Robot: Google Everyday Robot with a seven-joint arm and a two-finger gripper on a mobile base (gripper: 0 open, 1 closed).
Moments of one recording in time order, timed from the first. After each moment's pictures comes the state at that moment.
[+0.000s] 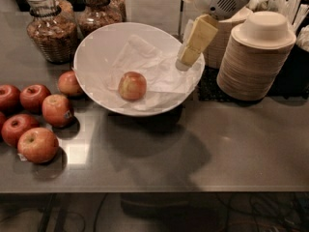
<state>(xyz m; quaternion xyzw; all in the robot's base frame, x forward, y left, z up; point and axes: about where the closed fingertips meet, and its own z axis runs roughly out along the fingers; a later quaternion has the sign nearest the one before) 0.565 -0.070 1.013 -0.66 0.68 0.06 0.32</state>
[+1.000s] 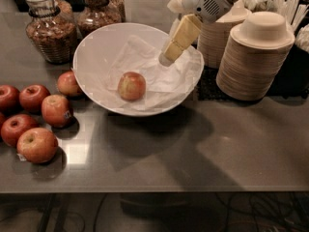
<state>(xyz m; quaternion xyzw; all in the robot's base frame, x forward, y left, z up) 0.585 -0.036 0.999 -0.63 0.68 0.17 0.33</state>
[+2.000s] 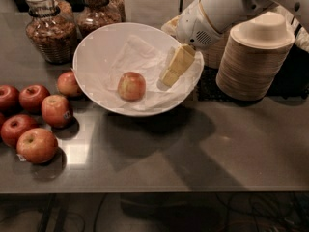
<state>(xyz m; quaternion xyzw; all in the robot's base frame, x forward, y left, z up) 0.575 -0.032 0.946 -0.65 0.67 0.17 0.33</state>
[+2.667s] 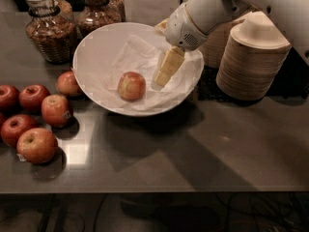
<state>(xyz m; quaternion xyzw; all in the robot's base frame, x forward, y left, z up) 0.598 -0.014 0.928 -0.67 0.65 0.16 0.32</state>
